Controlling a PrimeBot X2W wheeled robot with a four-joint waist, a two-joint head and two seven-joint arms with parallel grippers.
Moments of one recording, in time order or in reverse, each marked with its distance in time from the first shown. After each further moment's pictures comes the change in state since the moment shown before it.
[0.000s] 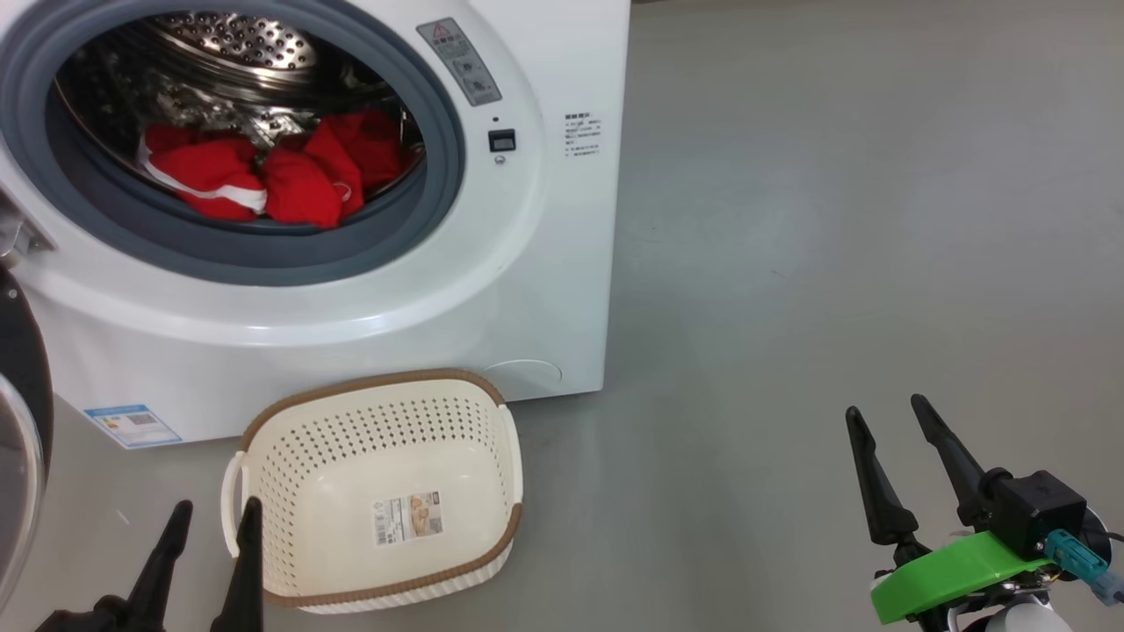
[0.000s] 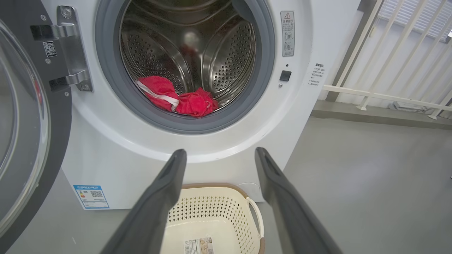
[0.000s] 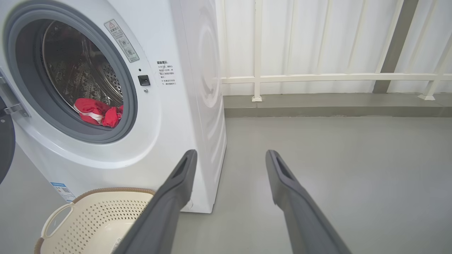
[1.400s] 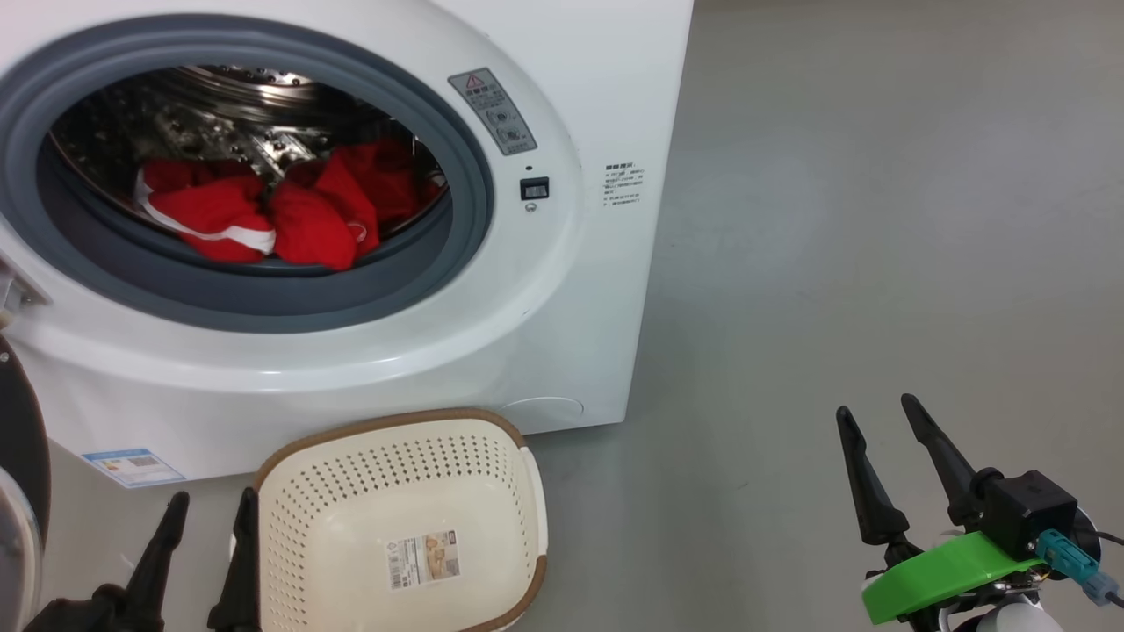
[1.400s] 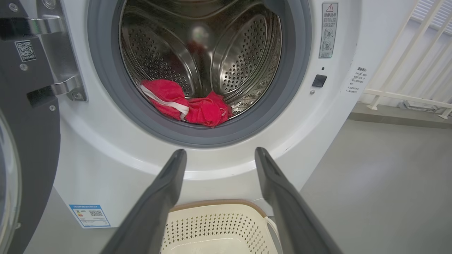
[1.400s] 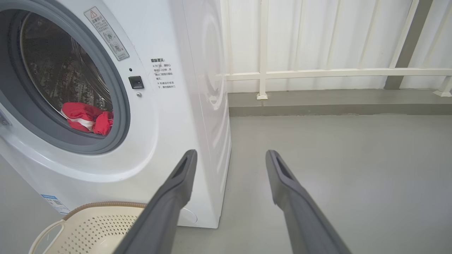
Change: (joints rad) left arm -0.025 0.002 0.005 0.023 0.002 0.000 0.000; right arm -0.001 0.011 0.009 -0.005 0.000 0.000 0.000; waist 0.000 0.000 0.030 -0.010
